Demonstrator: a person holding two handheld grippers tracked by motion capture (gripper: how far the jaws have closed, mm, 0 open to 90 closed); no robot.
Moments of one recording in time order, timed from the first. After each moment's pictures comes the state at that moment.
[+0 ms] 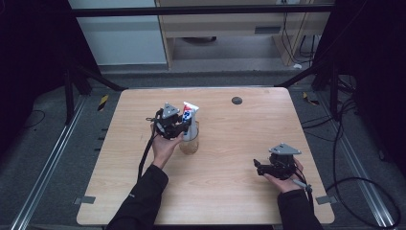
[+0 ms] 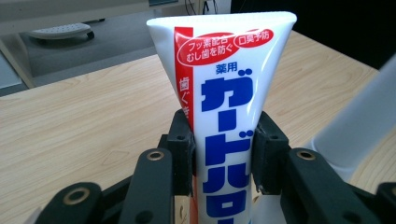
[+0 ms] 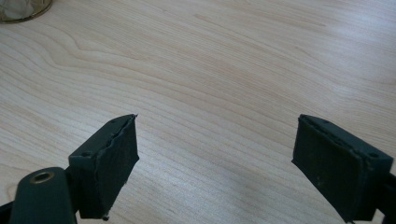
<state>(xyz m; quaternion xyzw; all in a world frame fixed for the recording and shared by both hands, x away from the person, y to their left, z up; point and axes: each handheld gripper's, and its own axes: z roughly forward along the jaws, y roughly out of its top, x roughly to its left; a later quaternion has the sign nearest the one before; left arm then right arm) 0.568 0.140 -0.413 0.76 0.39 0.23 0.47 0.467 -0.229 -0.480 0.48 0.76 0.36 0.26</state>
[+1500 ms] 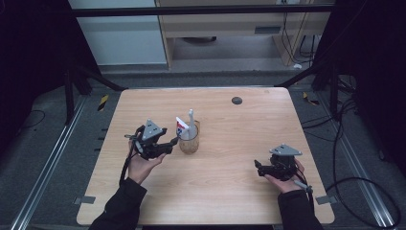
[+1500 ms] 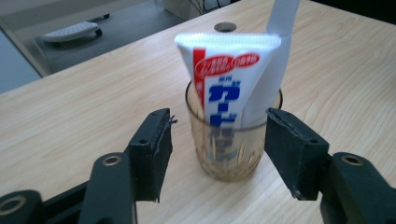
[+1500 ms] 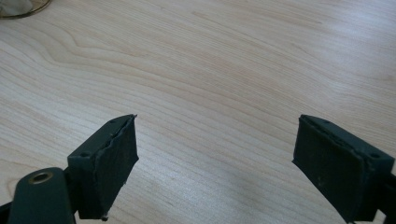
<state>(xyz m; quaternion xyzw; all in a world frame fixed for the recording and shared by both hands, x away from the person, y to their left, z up) 0.499 0.197 -0.409 0.79 0.36 0.25 0.43 0.463 -0.230 -0.479 0.48 0.76 0.35 0.26</state>
